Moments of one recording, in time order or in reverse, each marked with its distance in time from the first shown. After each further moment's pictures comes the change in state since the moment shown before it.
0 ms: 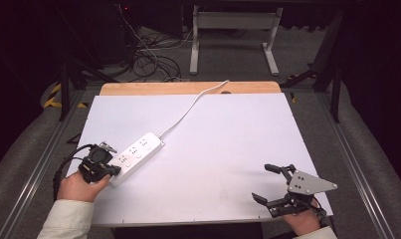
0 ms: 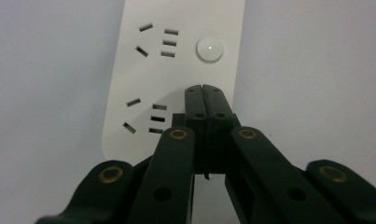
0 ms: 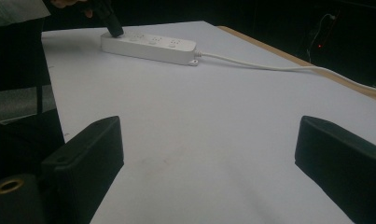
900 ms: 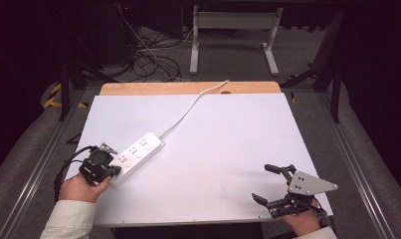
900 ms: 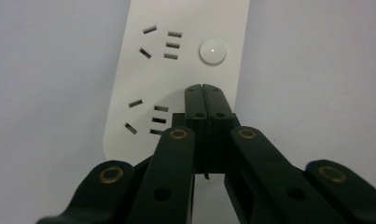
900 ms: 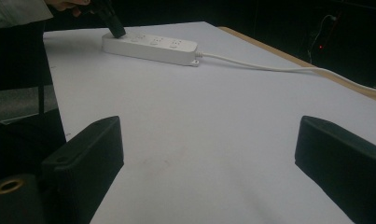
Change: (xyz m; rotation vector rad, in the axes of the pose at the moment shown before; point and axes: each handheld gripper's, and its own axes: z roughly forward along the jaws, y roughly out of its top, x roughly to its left) left arm -0.005 -0.003 0.001 -0.029 0.041 -0.011; right arm 0.001 0.000 -0.001 -0.002 0.004 -0.001
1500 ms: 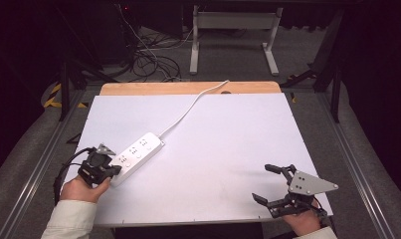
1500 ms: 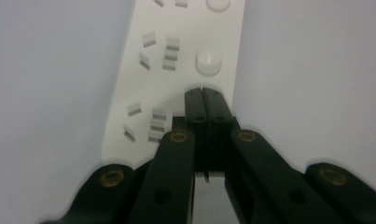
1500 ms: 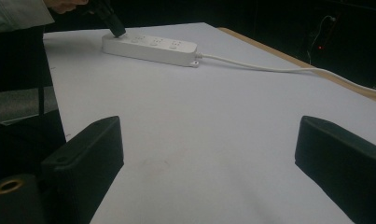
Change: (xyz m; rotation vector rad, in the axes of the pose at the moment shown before) left arm -0.001 -0.005 -0.004 -0.073 0.007 0.002; right arm 0.000 0.000 -0.001 -0.004 -0.001 0.002
